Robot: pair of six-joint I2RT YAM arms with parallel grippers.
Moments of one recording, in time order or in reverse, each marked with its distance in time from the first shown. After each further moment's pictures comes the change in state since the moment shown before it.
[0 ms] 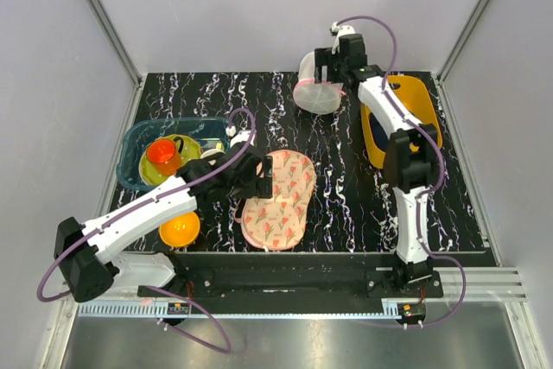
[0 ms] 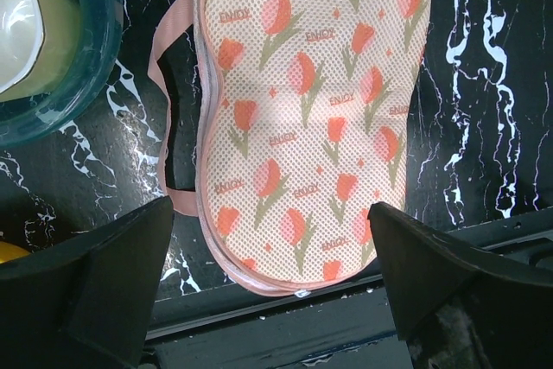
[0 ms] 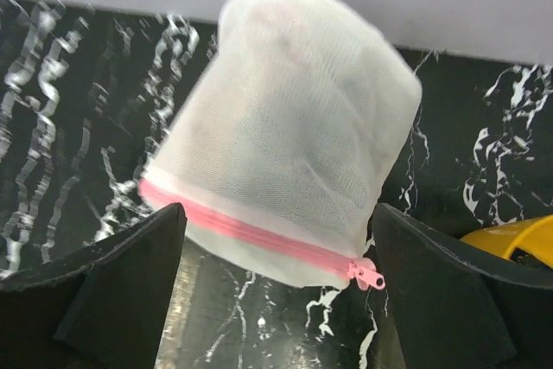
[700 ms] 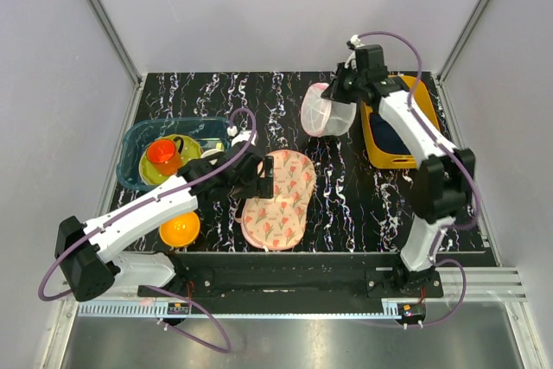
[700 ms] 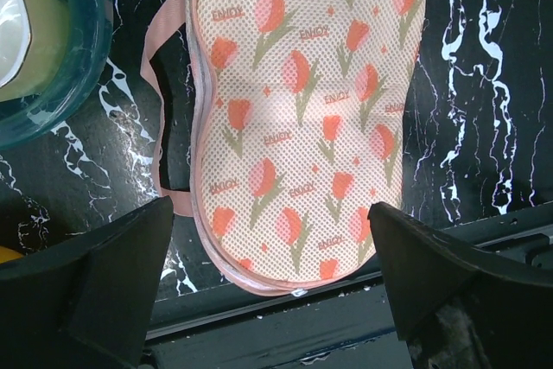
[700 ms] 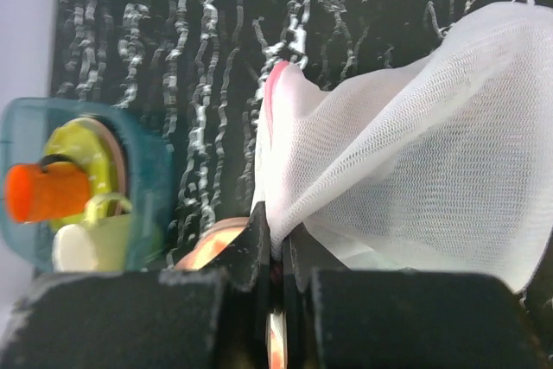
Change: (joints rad) left arm 0.003 -0.004 0.000 0.003 0.013 0.001; right arm 0.000 -0.267 -0.278 -0.166 -0.246 0.288
